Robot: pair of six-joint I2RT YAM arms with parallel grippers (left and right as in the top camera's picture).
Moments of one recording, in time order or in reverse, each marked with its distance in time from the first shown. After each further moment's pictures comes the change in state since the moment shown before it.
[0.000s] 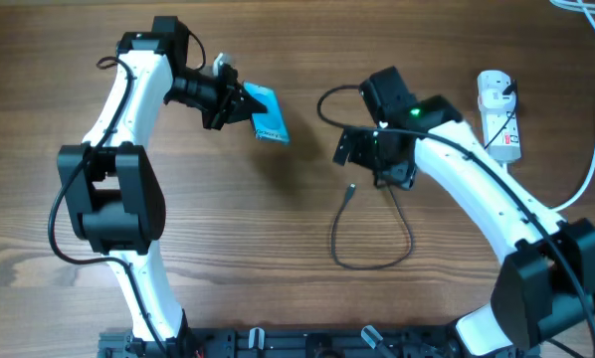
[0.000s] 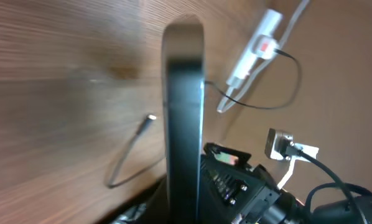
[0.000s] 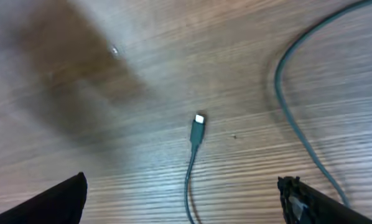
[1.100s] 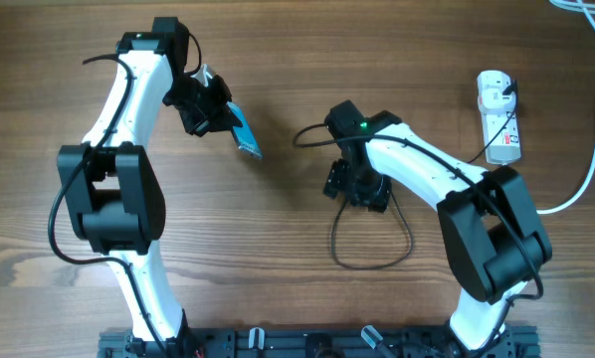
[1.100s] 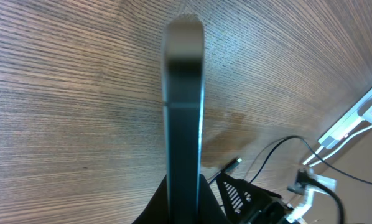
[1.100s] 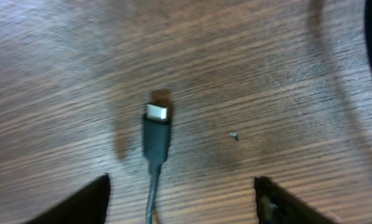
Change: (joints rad) left arm 0.000 0.000 0.000 -0.011 -0.429 -0.065; right arm 0.098 0.245 -0.060 0.023 0.020 0.105
